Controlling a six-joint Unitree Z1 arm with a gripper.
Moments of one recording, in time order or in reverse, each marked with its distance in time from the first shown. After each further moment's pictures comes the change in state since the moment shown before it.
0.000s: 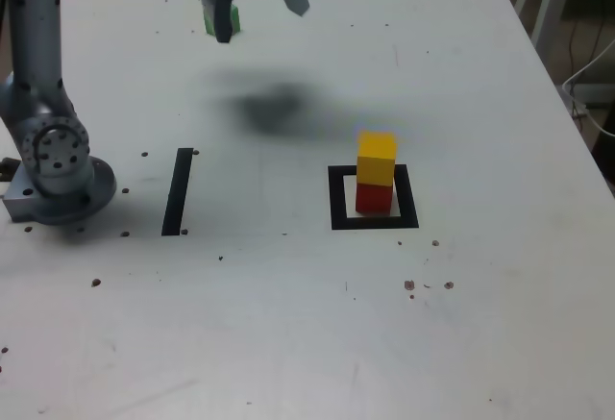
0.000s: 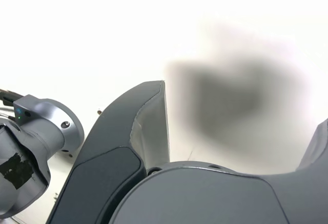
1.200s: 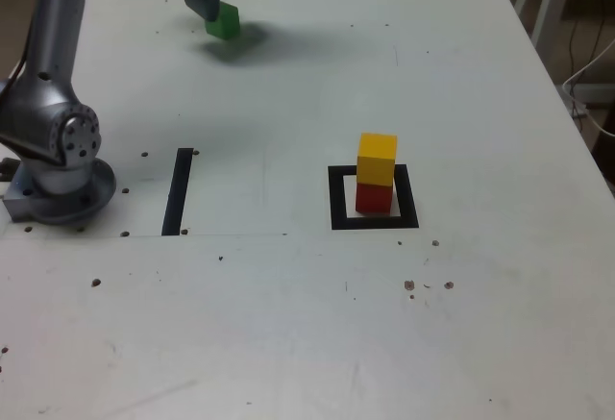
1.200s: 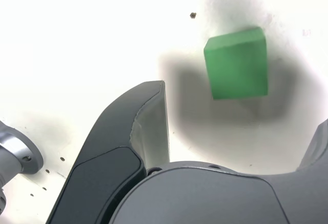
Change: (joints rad) arm 0.417 0.338 -0.341 0.043 -0.006 0.072
